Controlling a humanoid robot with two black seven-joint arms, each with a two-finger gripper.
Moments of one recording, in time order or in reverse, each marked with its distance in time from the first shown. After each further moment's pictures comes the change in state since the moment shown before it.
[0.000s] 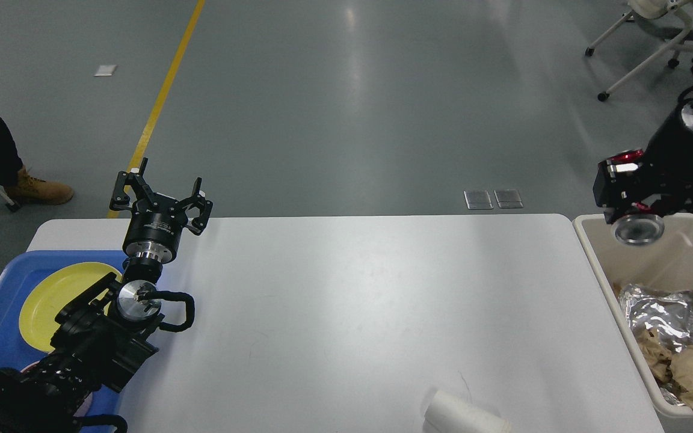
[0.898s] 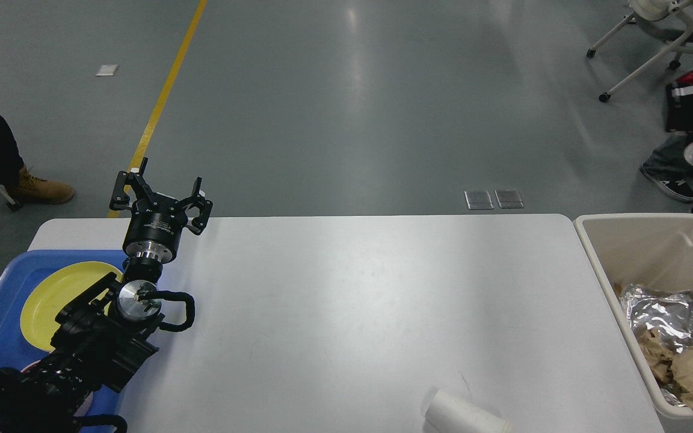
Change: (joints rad) left arm 0.000 0.000 0.001 0.000 0.000 0.000 0.000; right arm -0.030 0.053 -0.219 -0.286 -0.043 0.000 -0.001
